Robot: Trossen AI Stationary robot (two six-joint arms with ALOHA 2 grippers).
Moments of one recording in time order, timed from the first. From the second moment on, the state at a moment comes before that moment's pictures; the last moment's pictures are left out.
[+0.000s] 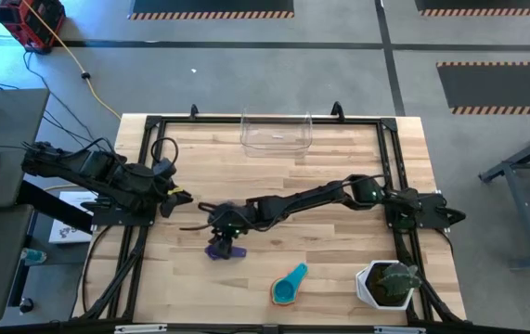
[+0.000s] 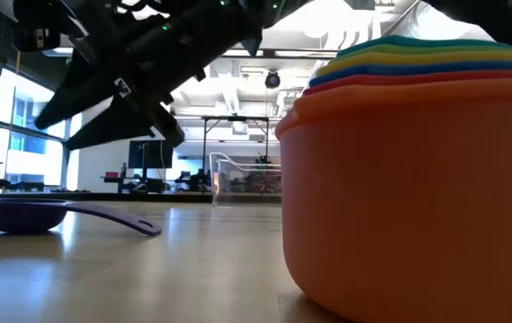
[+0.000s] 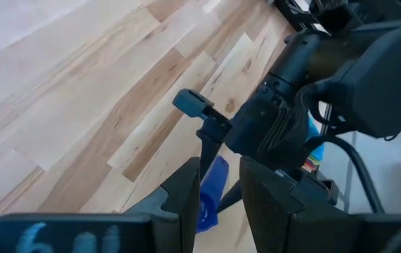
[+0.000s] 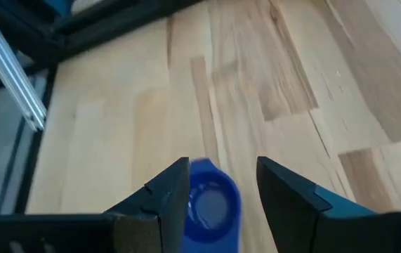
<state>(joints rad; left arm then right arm) -0.28 0.67 0.84 -0.87 -0.21 -0.94 0.16 2.41 2.01 -0.28 -0.08 0.43</state>
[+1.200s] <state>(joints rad) -0.28 0.67 0.84 -0.87 -0.23 -0.94 0.20 2.50 2.01 -0.31 0.03 0.36</state>
